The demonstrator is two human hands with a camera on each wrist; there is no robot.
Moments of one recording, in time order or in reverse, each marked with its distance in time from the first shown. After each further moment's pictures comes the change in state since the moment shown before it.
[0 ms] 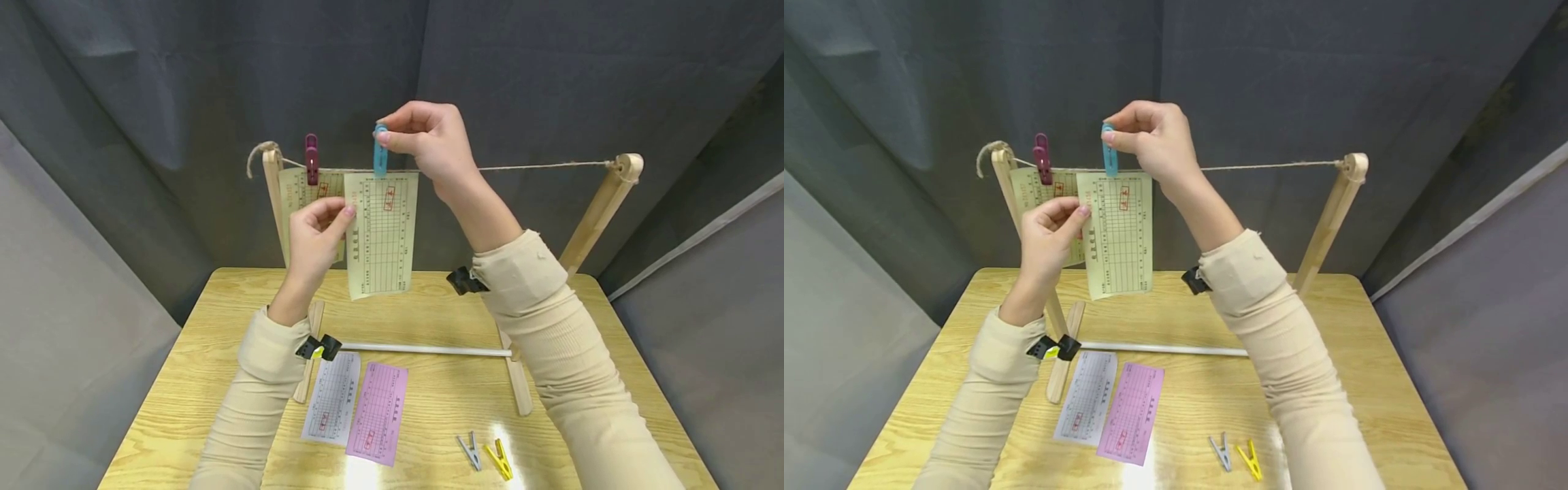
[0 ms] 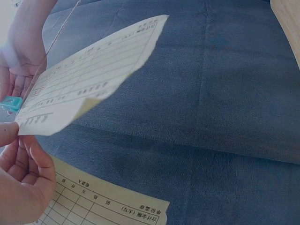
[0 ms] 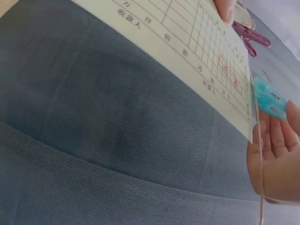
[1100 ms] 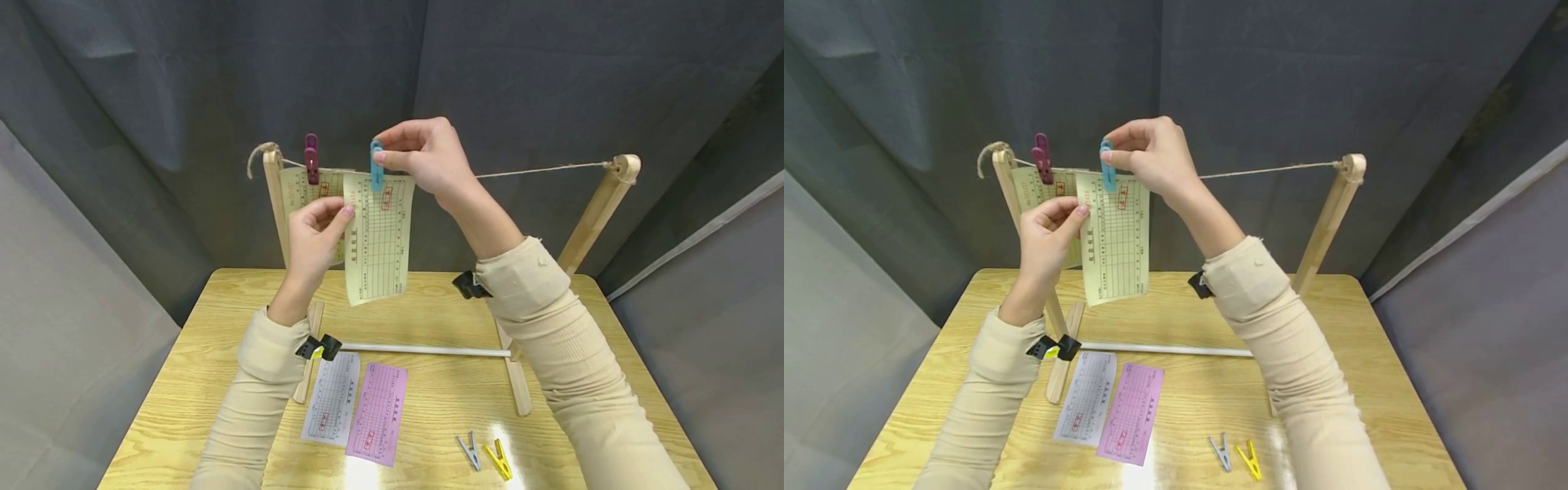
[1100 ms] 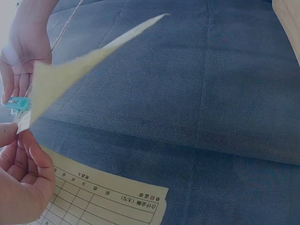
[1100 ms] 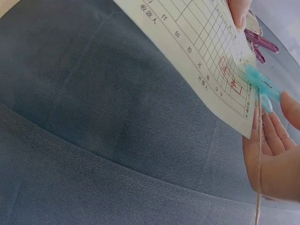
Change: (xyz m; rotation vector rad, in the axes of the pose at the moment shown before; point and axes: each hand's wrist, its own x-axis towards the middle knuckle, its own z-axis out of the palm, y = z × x) left_hand 0.001 -0.001 0.000 -0.014 0.002 0.014; right_hand -0.006 0.005 -0.001 -0.271 -0.088 0.125
